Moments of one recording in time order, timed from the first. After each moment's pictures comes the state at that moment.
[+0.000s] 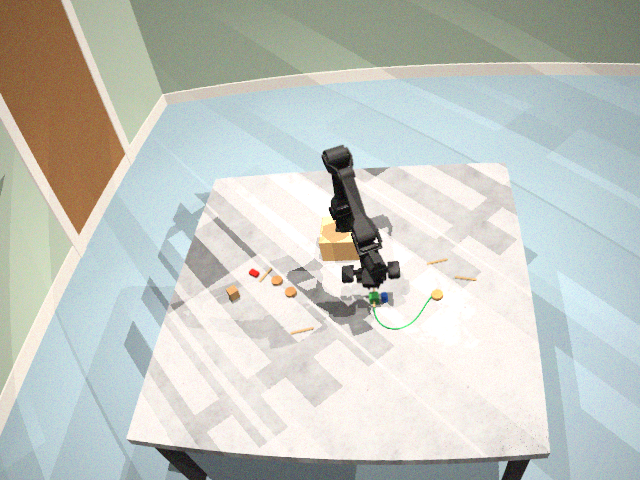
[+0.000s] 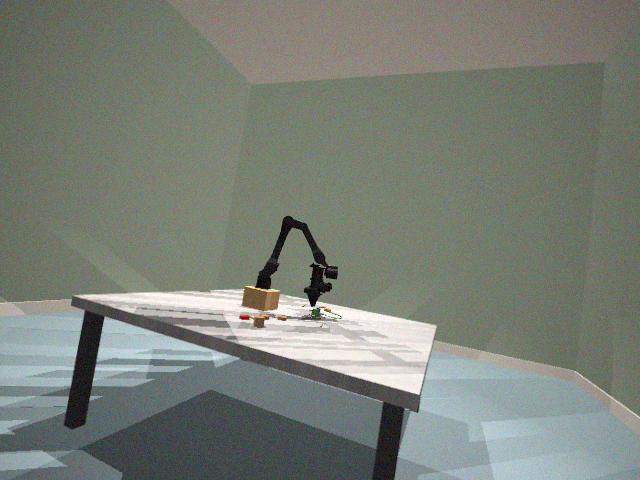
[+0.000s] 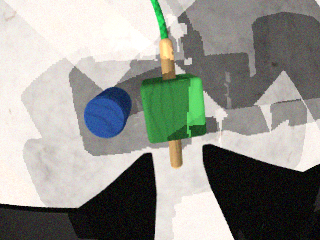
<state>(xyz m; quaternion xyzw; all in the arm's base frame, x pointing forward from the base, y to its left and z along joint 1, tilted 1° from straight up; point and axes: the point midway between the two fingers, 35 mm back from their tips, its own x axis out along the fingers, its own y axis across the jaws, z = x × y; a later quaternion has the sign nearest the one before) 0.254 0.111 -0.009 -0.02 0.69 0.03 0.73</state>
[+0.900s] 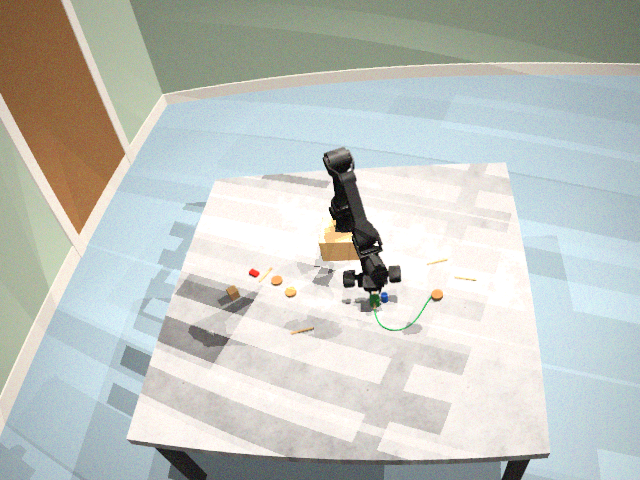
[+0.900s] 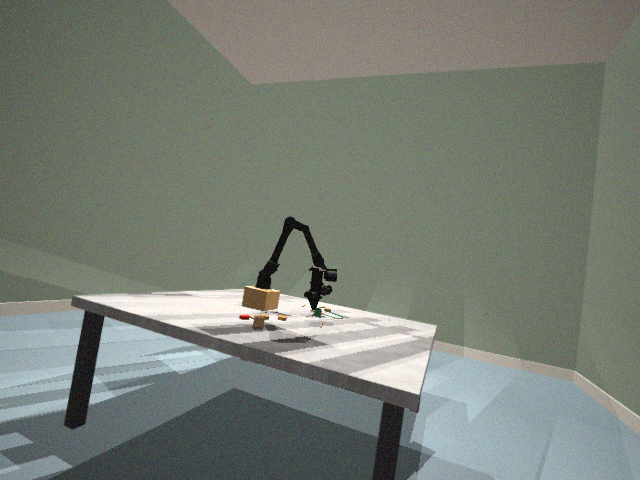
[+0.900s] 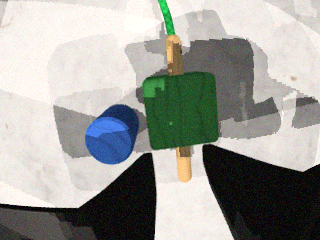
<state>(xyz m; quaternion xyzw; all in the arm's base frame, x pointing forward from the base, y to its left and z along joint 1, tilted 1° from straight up) 0.259 0.115 -0.028 -0.01 0.67 0.04 0.74</state>
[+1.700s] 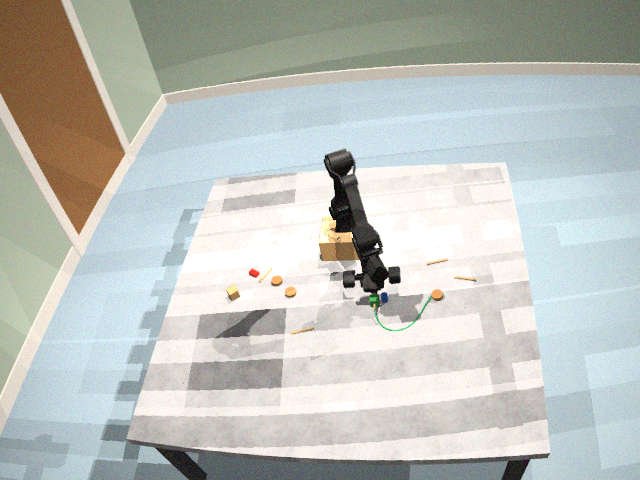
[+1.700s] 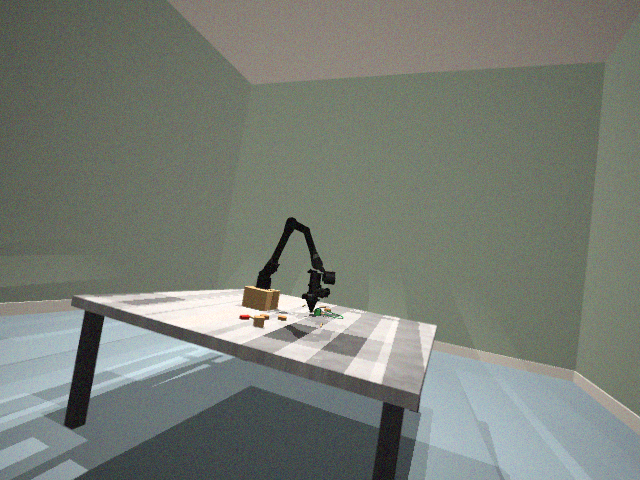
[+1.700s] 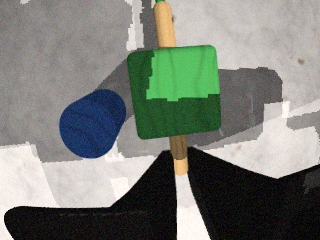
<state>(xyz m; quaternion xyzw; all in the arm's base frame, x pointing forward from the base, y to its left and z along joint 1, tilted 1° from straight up) 0.251 0.112 -0.040 -0.01 0.68 0.03 0.73</state>
